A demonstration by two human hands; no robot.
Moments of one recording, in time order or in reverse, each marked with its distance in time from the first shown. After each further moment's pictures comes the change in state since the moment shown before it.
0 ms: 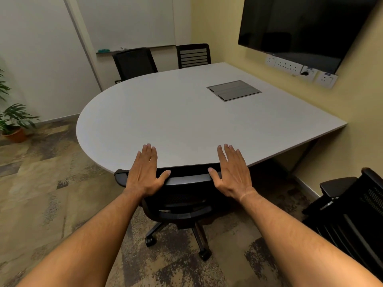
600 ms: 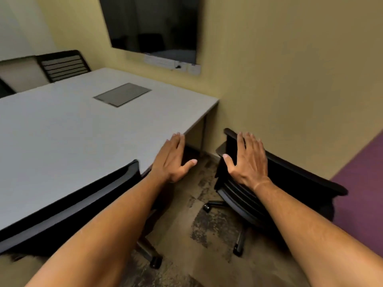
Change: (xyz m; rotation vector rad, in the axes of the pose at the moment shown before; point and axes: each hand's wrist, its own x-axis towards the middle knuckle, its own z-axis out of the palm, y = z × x) left_hand 0.032 0.329 0.025 -0.192 -0.072 0.762; right_hand -0.201 0.184 -0.132 -0.319 0.183 0.709
